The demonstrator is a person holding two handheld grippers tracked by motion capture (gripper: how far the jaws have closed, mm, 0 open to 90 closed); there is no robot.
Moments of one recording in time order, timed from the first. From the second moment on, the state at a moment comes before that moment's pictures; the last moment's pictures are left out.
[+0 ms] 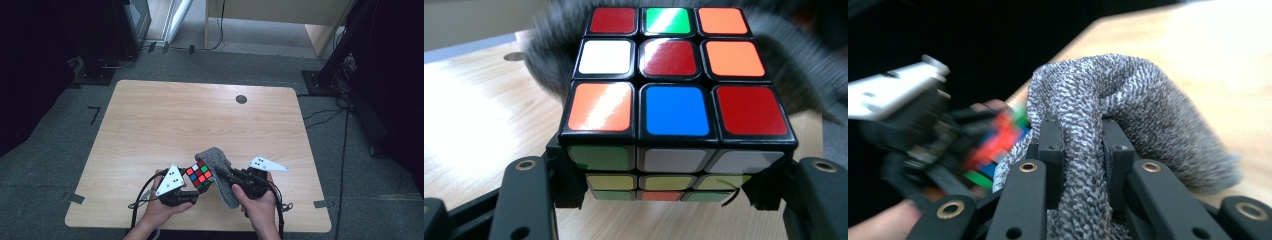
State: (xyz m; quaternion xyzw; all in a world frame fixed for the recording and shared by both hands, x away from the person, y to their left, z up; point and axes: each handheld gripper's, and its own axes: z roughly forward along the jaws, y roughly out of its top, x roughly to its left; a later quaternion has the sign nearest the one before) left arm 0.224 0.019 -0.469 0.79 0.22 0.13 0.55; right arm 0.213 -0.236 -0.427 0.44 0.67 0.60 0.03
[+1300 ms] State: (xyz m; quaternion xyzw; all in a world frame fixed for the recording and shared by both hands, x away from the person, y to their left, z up) left arm 0.222 0.017 -0.470 0.80 0.21 0.12 0.55; right arm 0.213 -0.236 -0.426 0.45 0.67 0.60 0.03
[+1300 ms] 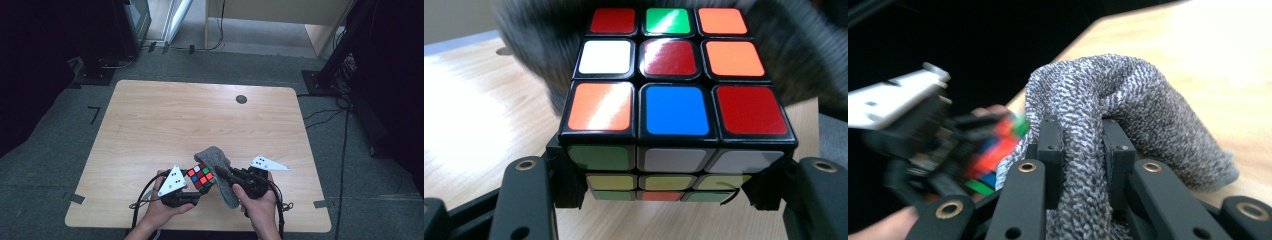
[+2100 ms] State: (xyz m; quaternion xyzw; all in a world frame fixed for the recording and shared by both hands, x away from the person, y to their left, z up) left arm 0.221 0.016 -0.469 0.79 0.21 0.12 0.56; right arm 0.211 -0.237 -0.423 0.45 0.66 0.61 0.01
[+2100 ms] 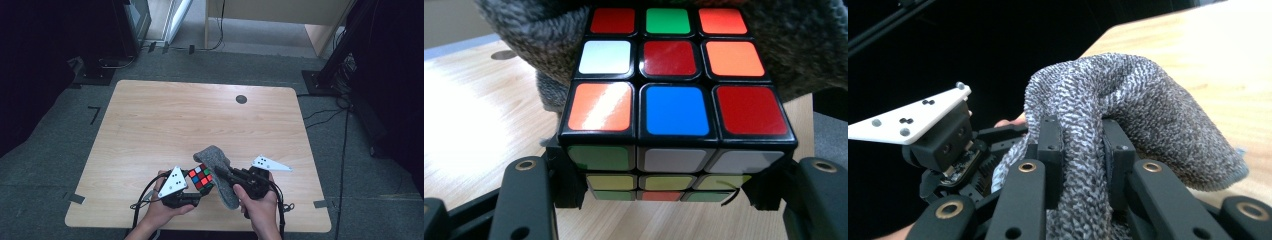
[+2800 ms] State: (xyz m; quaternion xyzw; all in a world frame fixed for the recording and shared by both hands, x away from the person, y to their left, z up) left arm 0.223 0.020 -0.468 0.79 0.21 0.12 0.57; right arm 0.214 -0.236 -0.435 0.46 0.67 0.58 0.04
